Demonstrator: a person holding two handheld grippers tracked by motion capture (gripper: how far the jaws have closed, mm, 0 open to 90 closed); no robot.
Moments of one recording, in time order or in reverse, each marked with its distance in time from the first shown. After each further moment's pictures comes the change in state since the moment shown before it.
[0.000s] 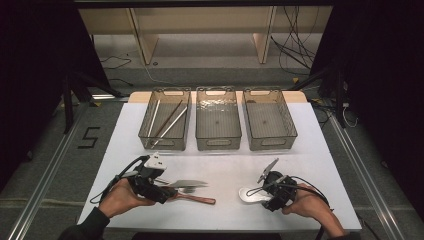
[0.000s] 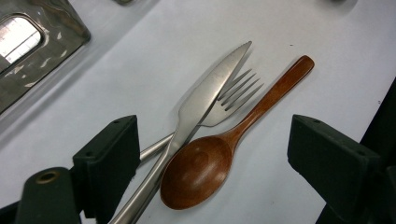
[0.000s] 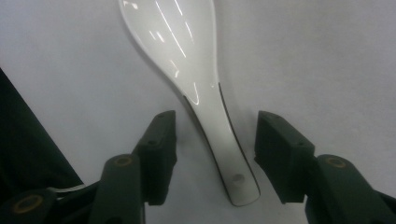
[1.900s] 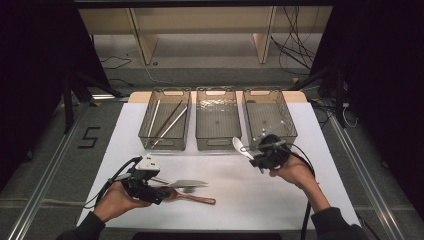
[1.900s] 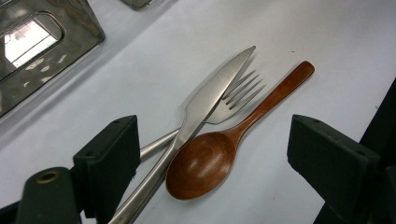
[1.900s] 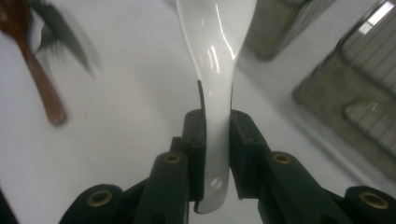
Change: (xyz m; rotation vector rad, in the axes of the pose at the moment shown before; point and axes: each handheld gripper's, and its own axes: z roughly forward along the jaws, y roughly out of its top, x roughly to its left) left arm 0.004 -0.012 -0.010 -0.049 0.013 -0.028; right arm -0.048 0.066 -0.047 -0.345 -0.007 0.132
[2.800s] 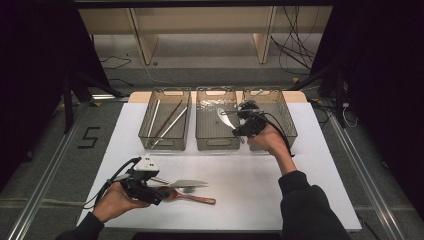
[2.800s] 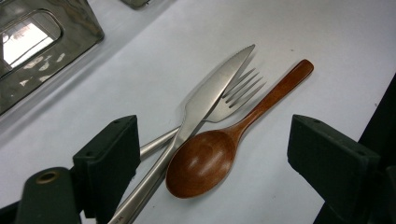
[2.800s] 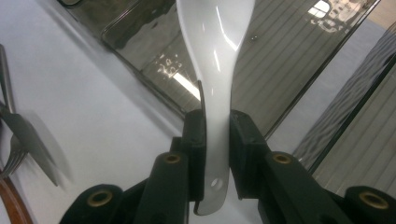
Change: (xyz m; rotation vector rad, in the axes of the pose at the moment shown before) left arm 0.000 -0.003 0.001 -0.010 -0.007 0.000; right arm -0.028 0.084 0.028 -0.038 -0.033 0.076
